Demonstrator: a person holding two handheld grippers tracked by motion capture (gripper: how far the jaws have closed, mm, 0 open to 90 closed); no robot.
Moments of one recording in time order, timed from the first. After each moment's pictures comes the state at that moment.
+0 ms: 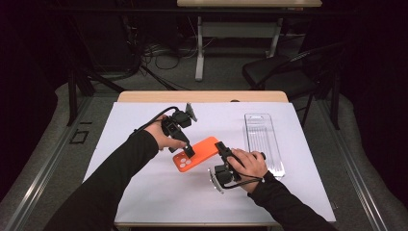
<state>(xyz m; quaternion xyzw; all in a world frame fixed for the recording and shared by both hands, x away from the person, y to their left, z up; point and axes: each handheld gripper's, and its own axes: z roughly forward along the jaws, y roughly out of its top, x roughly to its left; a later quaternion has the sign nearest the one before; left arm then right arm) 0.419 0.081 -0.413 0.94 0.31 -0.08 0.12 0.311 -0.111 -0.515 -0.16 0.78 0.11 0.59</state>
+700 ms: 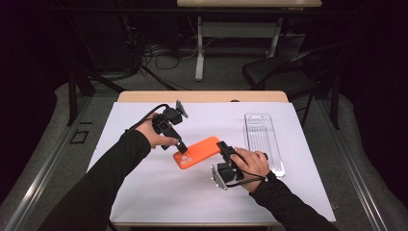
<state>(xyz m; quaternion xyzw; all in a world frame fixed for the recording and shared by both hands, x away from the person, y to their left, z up) 0.423 0.103 -0.411 0.93 0.33 -0.05 0.14 0.313 -0.118 -0.508 -0.13 0.80 0.15 0.57</state>
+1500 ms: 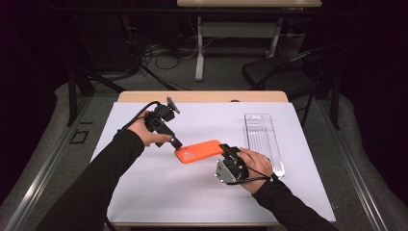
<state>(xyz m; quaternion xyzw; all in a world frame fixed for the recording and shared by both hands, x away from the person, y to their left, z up) 0.427 0.123 -0.407 0.92 0.36 -0.04 0.16 0.311 -0.129 -0.503 -0.04 0.83 0.22 0.51</state>
